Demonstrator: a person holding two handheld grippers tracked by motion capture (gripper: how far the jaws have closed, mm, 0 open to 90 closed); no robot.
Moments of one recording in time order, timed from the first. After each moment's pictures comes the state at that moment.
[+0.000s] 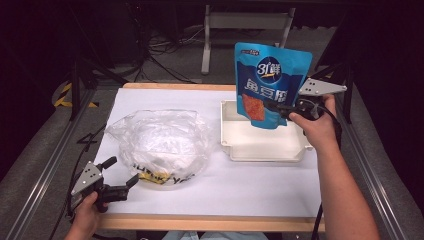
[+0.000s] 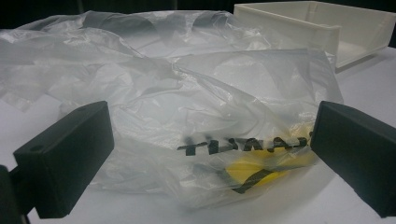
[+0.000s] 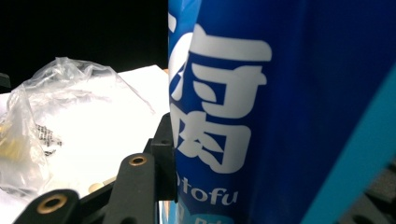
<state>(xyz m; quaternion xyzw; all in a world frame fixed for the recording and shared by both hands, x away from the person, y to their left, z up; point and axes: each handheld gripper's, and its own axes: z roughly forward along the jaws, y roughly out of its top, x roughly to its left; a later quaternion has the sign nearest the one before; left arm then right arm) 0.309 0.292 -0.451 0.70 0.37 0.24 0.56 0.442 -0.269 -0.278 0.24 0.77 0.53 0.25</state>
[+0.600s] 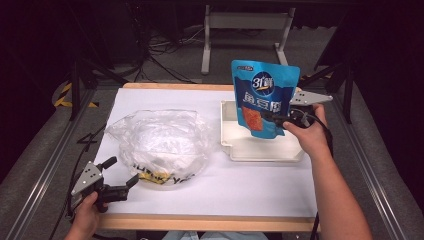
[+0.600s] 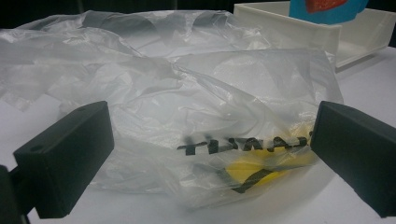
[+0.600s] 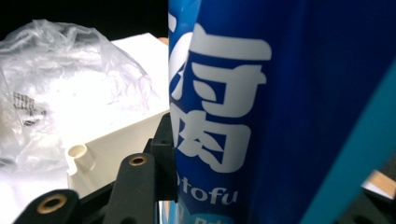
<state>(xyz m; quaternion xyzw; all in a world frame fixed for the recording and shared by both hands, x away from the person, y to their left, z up) 0.309 0.293 -0.451 0.70 0.37 0.24 0.56 0.453 -0.270 -0.322 0.27 0.79 0.50 0.24</state>
